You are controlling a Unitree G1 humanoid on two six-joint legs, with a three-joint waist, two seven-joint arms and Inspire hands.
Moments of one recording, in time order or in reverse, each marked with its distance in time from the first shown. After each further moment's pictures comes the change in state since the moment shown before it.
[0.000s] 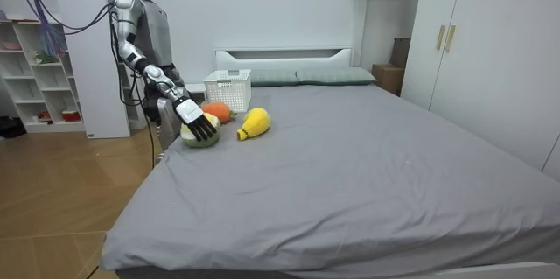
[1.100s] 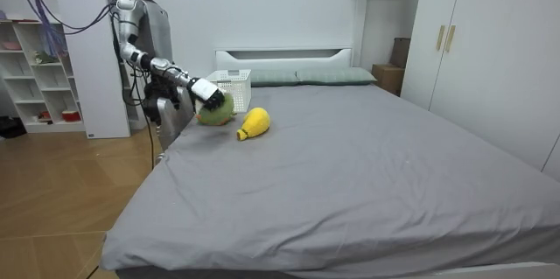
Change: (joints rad) left arm -0.032 -0.010 0.003 0.004 0.016 0.016 -0.011; right arm 0.010 0.017 -0.059 -0.469 -0.067 0.033 -0.094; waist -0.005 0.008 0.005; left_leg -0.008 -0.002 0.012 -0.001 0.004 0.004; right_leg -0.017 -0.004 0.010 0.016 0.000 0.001
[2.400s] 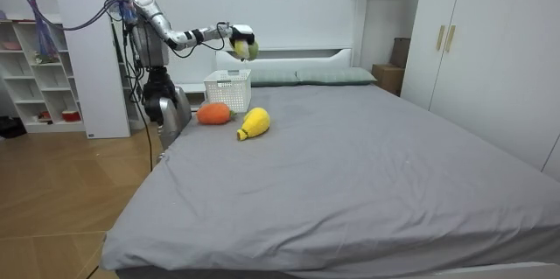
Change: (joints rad) left arm -0.089 0.023 0.016 -0.022 -0.119 -0.018 -0.003; right arm -0.641 -0.087 0.375 -0.109 0.053 0.106 0.086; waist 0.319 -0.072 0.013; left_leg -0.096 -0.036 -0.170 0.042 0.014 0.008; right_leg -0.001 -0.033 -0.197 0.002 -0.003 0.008
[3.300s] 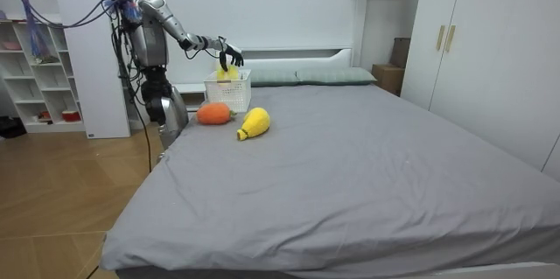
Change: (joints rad) left arm -0.068 0.003 0.018 0.005 -0.049 0.071 0.005; right arm -0.022 0.093 0.186 0.183 -0.047 0.038 0.044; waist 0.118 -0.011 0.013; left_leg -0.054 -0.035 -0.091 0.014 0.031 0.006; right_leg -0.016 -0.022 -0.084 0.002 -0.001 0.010
